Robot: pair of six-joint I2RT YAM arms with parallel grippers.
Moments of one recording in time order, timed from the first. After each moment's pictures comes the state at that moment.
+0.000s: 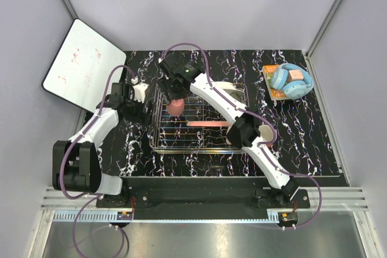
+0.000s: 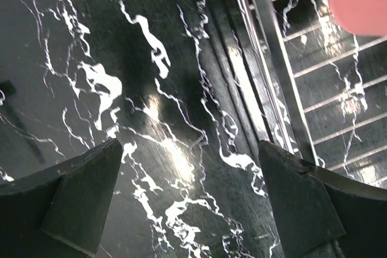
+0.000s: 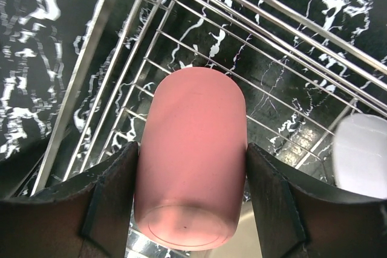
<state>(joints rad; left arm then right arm) -0.07 1.42 0.91 -0.47 0.25 0.24 0.84 2.51 2.71 -1.19 0.09 0.33</state>
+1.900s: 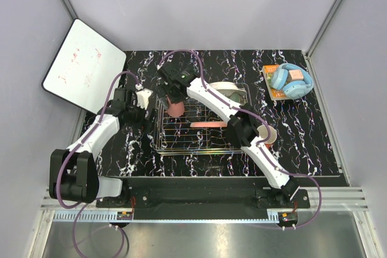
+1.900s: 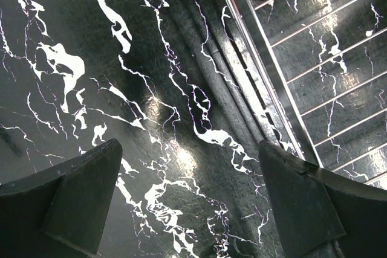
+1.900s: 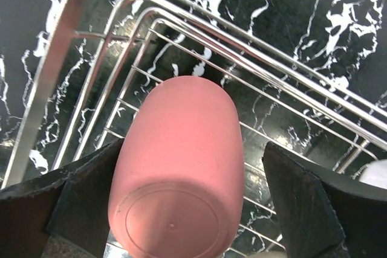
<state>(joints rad) -0.12 1.31 0.81 -0.49 0.26 0.26 0.84 2.56 2.58 -1.04 0.13 0.28</state>
